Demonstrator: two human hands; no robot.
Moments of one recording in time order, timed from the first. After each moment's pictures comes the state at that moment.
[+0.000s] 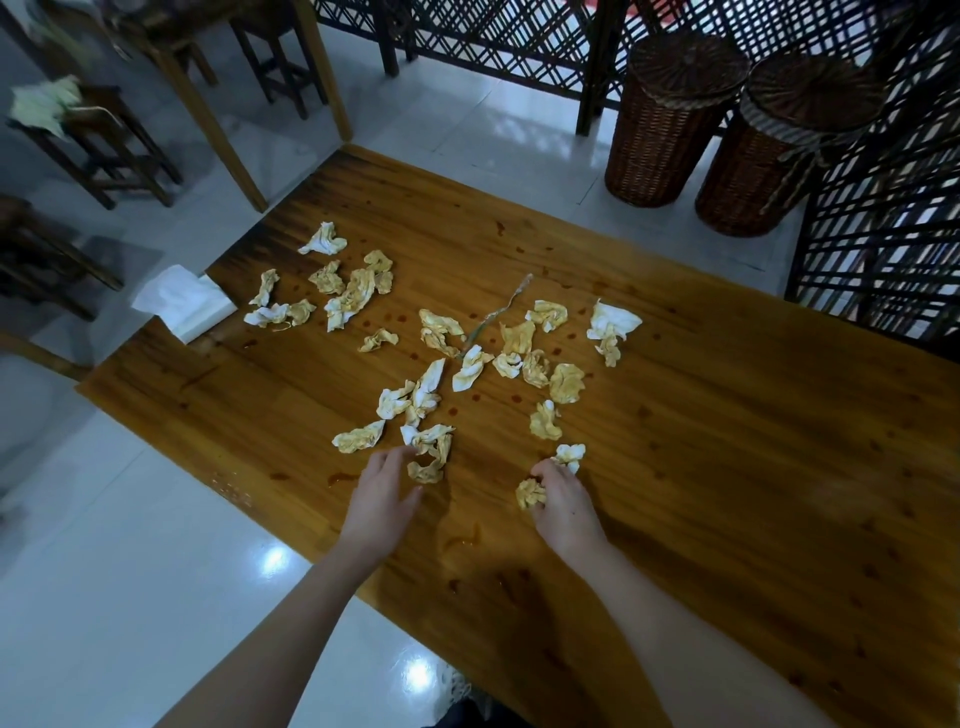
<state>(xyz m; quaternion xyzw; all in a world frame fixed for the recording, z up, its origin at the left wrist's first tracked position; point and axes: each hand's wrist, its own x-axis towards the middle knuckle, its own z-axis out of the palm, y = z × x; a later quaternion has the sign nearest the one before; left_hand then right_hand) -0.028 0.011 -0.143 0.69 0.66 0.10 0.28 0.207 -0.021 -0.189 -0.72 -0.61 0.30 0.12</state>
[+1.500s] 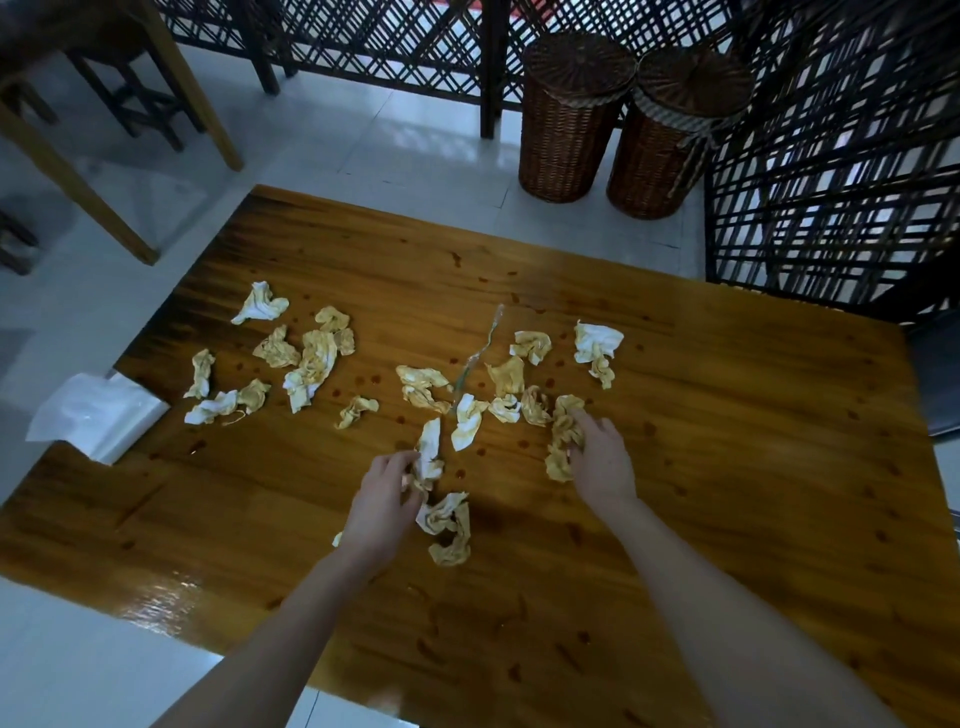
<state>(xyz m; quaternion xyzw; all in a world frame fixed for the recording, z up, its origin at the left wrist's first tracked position) -0.048 0.134 -0.151 0.74 0.57 0.06 0.35 0.219 0.080 -0.171 -0.86 -0.42 0.24 0.16</state>
